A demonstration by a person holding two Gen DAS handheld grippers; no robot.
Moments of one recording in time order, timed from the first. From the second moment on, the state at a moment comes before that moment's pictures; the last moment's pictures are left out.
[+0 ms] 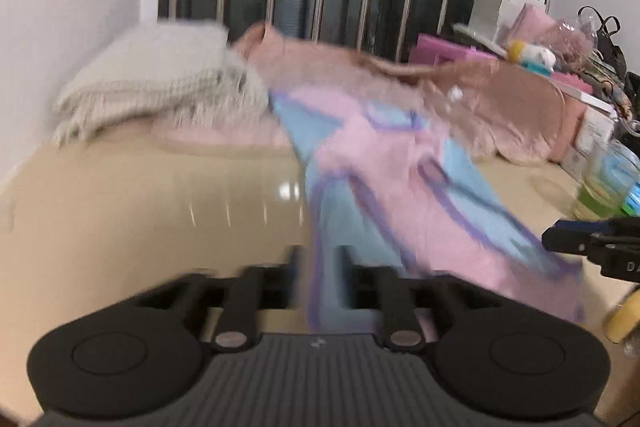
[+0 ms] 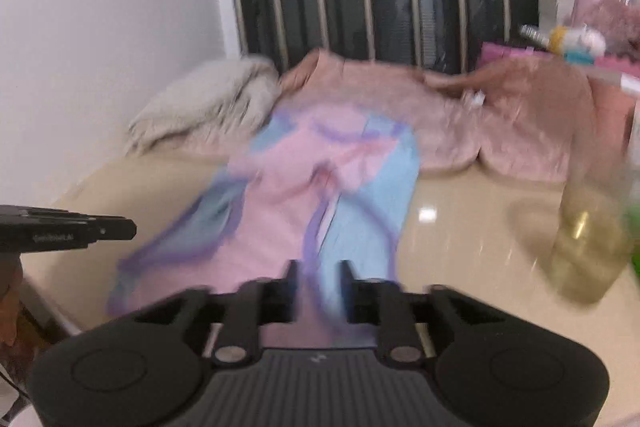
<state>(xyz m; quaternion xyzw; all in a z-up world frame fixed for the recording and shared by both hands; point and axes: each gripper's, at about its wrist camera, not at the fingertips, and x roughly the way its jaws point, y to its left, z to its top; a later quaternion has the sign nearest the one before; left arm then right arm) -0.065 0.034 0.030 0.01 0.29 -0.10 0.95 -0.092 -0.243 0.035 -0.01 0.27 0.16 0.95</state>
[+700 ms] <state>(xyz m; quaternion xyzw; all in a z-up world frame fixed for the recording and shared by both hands) -0.031 0.053 0.025 -0.02 0.28 -0.04 0.96 -0.045 -0.266 0.036 0.01 0.26 0.10 0.96</state>
